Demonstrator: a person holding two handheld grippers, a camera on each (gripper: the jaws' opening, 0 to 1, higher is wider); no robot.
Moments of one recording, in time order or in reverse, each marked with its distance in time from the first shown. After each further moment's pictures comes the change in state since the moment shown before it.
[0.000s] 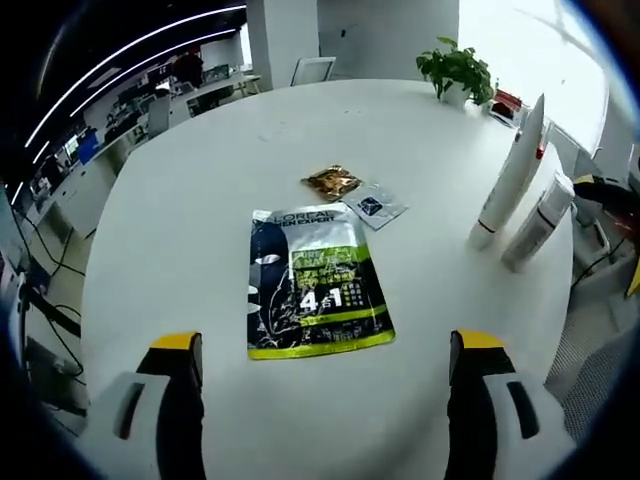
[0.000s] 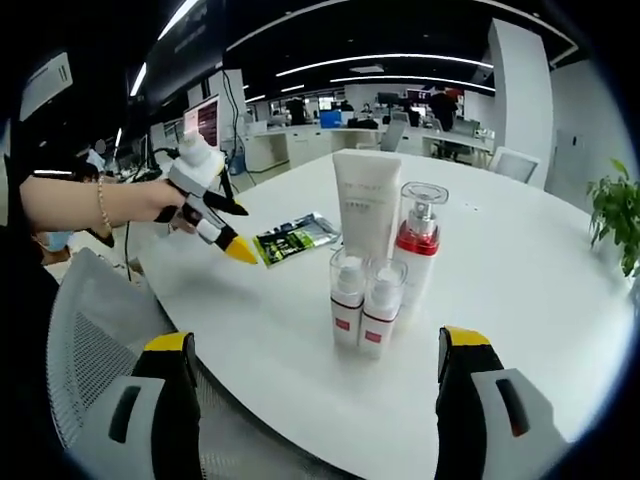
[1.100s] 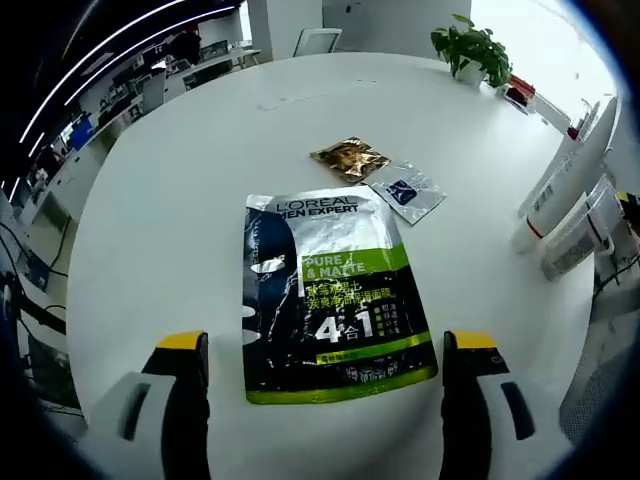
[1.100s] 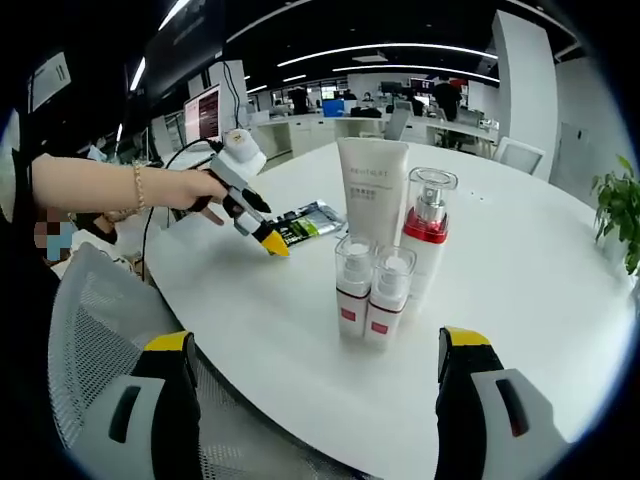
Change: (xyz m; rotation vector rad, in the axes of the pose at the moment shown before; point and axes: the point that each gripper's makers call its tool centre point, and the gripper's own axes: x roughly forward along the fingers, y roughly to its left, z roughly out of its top) left arm 0.044 0.016 -0.003 -0.012 0.114 -0.004; right arm 0.004 0.004 -0.006 0.006 0.044 0.020
